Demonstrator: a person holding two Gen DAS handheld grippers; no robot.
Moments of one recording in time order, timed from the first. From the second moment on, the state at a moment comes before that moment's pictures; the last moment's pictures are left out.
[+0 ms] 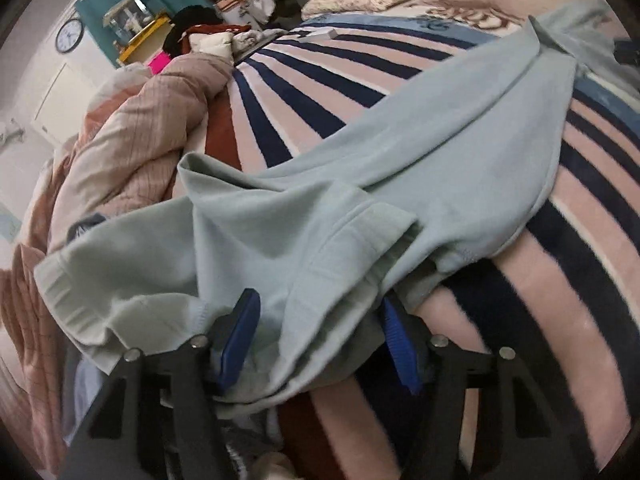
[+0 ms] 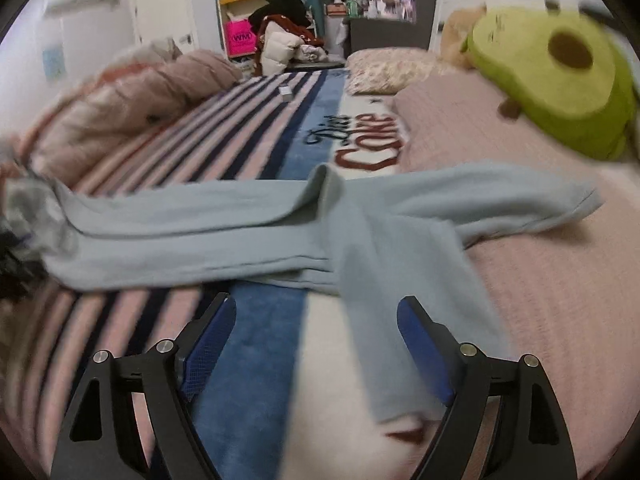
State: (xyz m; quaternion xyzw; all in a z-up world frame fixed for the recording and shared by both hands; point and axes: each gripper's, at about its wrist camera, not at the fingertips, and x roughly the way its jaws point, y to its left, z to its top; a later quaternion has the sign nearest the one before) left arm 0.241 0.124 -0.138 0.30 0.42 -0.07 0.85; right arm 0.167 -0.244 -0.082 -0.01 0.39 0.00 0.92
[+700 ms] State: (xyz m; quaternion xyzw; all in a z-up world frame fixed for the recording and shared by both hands) left arm 0.272 0.159 -0.101 0.20 0.35 -0.02 0.91; right arm 0.157 -0.232 -0.140 -0.25 0.42 -0.06 0.87
